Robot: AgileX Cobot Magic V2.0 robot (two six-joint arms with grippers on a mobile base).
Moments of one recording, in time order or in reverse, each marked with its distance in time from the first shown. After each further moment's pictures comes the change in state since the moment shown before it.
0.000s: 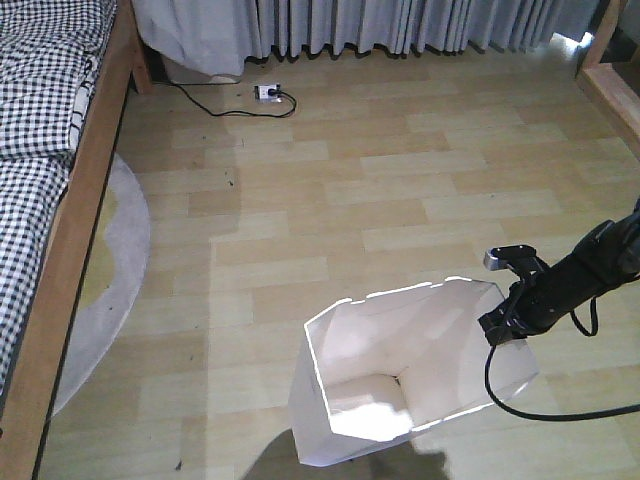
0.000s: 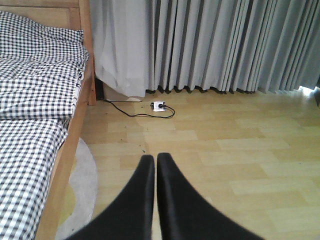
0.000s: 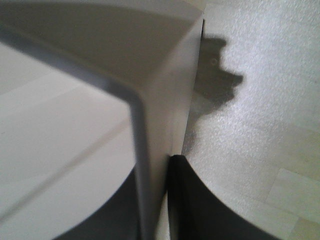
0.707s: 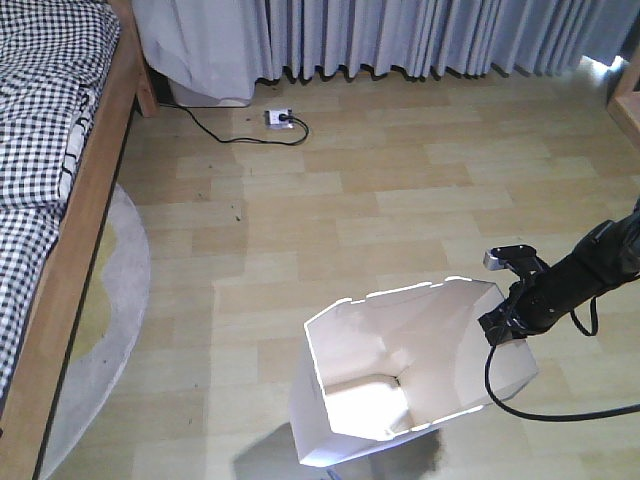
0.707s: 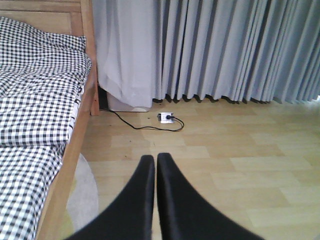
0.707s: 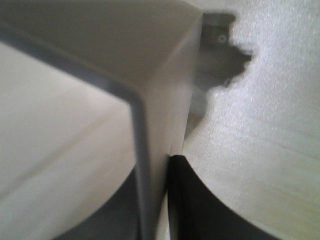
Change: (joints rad) left arm 0.000 0.000 0.000 0.000 0.000 0.000; right arm 0.000 0.000 0.000 0.000 0.000 0.000
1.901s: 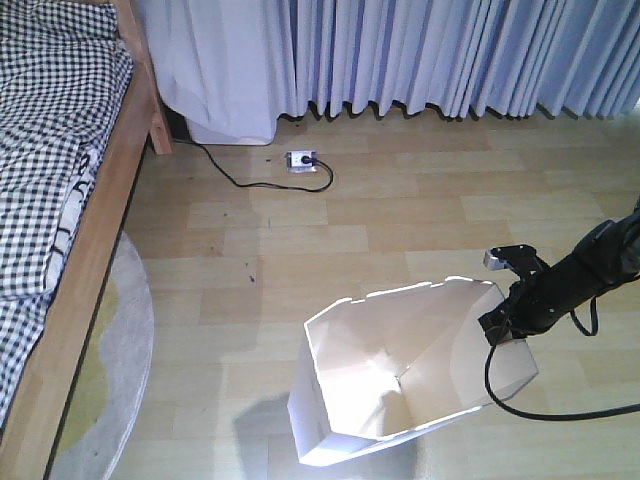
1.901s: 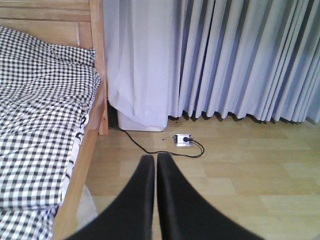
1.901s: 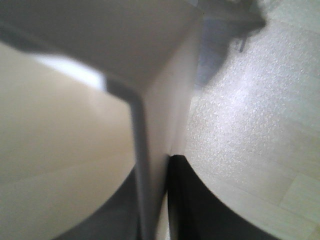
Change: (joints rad) left arm 0.000 0.000 0.000 0.000 0.000 0.000; right arm 0.000 0.000 0.000 0.001 0.000 0.000
